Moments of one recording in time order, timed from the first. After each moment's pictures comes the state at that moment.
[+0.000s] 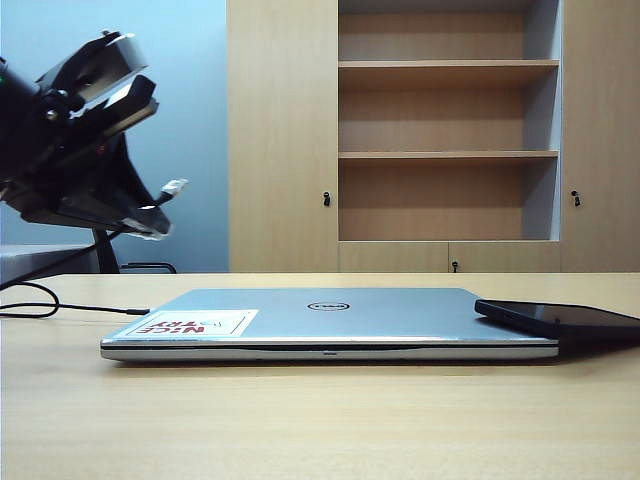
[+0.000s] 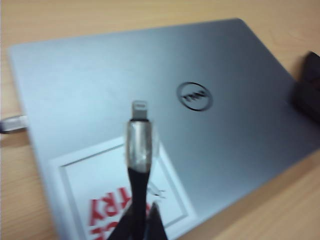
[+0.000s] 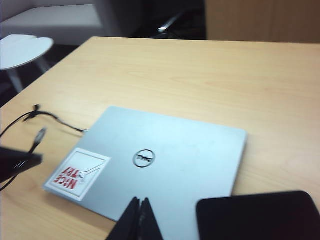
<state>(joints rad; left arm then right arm) -0.51 1.08 0.46 0.14 0.12 -0.20 0.60 0.54 0.72 -0.44 0.12 0.20</state>
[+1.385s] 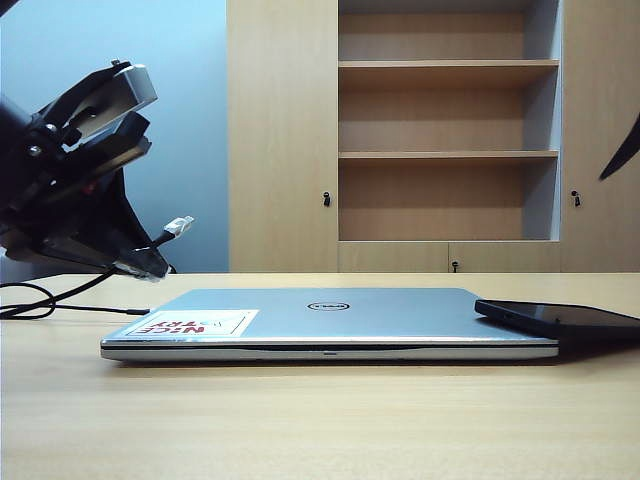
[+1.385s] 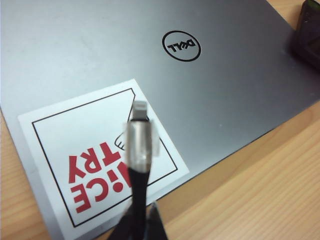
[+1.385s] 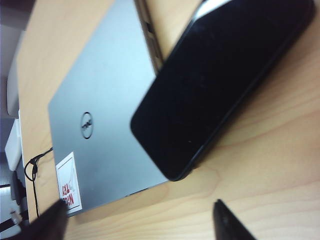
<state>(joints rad) -0.55 1.08 0.40 0.11 0.12 -0.16 0.01 0.80 0.45 -0.33 -0.44 0.82</state>
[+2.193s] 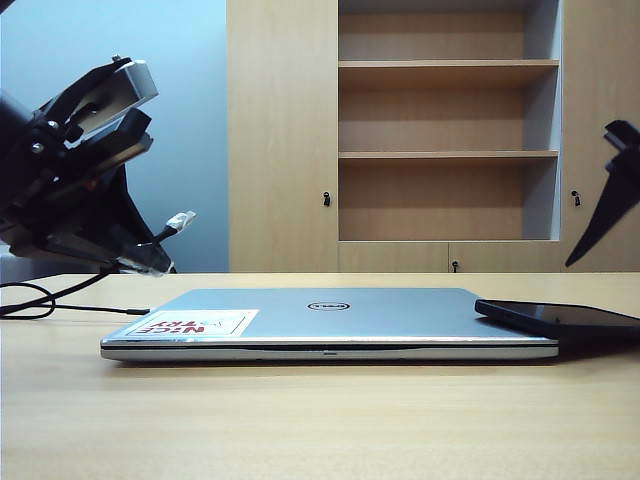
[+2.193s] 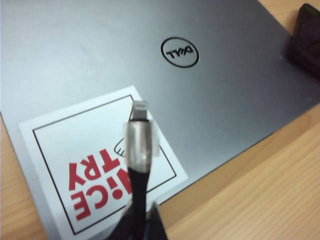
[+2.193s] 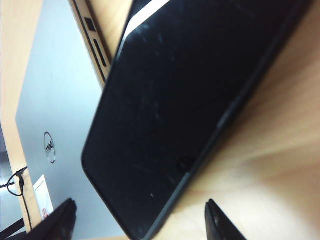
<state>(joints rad) -0.55 1.08 0.40 0.13 0.12 -0.16 0.01 1.18 0.46 -0.06 -0.48 0.87</state>
